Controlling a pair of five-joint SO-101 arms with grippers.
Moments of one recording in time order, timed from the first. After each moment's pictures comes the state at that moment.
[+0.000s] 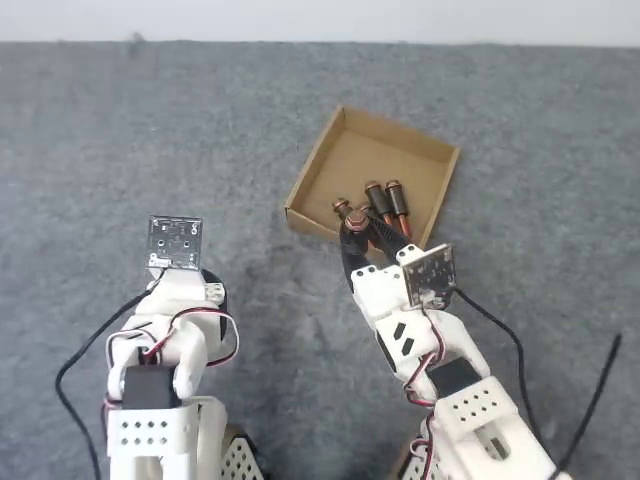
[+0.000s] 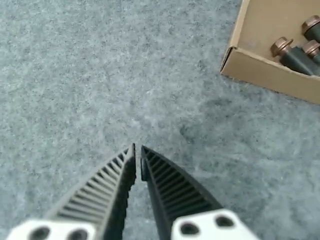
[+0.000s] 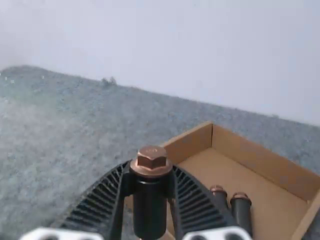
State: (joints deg) left arm -7.5 -85.1 81.3 64.0 0.7; right arm -28.4 -65.9 93.1 -9.0 -1.5
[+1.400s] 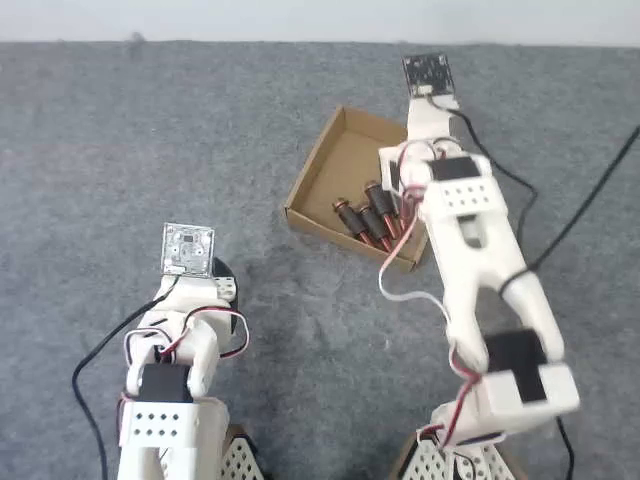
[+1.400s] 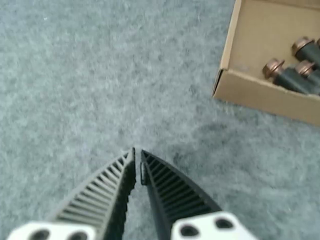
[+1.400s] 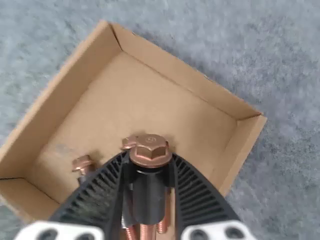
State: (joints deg) left arm -4.9 -85.1 92.1 46.5 0.7; right arm -13.3 5.8 7.8 47.1 -1.5
